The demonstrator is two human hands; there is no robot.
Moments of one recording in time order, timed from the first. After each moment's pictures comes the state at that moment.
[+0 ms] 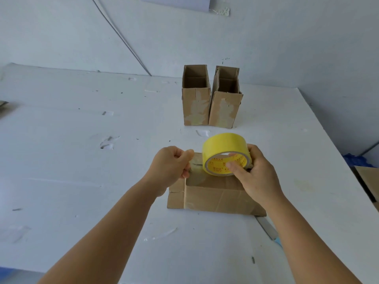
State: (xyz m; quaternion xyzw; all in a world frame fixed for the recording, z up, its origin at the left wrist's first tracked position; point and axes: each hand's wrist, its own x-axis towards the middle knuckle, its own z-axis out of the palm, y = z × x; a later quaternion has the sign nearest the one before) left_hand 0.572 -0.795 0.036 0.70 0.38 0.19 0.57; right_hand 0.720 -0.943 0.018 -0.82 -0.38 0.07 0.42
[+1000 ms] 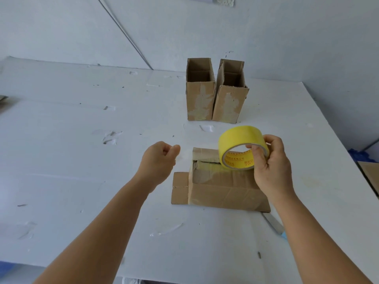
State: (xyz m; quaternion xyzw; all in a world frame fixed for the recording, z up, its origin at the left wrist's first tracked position) left_hand 0.553 -0.767 0.014 0.73 0.43 0.21 0.48; right_hand 0.726 -0.942 0.011 -0.82 -0.33 -0.02 0.47
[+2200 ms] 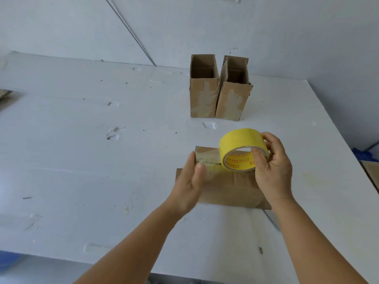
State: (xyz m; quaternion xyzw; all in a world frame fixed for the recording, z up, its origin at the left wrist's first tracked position) left_hand 0.556 -0.835 -0.026 0.72 0.29 0.22 0.60; right_hand 0.714 -0.939 0.005 -0.79 -0.31 -0.03 0.53
